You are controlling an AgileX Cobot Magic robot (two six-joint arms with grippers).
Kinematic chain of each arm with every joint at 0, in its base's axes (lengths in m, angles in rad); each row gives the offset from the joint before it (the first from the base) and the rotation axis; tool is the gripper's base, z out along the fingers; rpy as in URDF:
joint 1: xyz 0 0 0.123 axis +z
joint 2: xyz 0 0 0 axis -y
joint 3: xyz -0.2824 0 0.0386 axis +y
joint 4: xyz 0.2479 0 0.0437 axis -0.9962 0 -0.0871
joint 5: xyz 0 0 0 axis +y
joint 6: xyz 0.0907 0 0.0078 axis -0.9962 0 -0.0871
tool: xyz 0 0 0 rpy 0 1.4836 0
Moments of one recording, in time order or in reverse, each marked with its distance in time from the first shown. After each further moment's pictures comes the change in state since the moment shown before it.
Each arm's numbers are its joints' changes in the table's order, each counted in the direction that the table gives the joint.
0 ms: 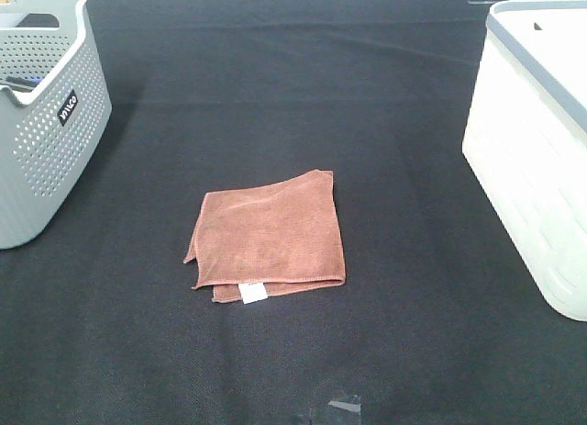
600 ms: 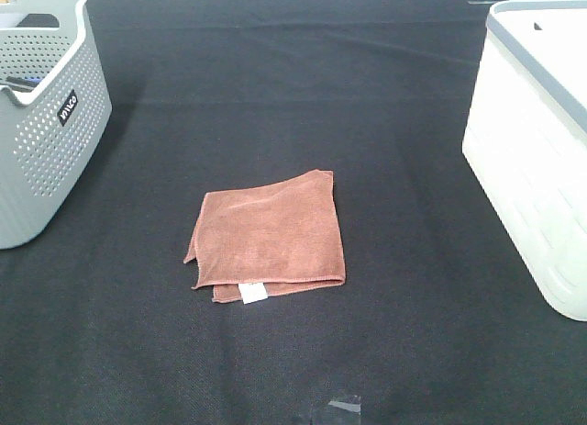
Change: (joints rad) left arm 0.000 0.000 0.000 0.000 0.000 0.000; right arm 0.000 0.000 0.000 0.000 0.000 0.000
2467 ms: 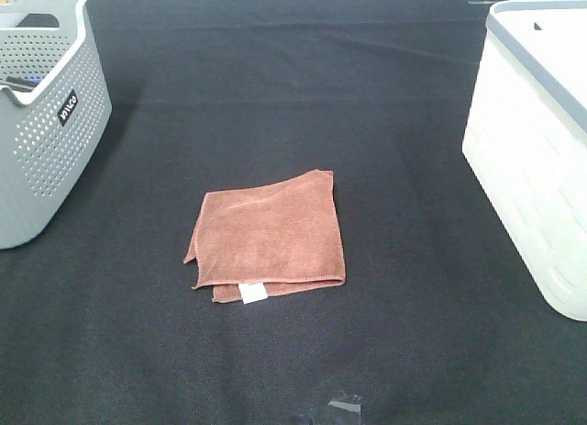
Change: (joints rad) left arm 0.000 0.000 0.000 0.000 0.000 0.000; right arm 0.000 0.000 0.000 0.000 0.000 0.000
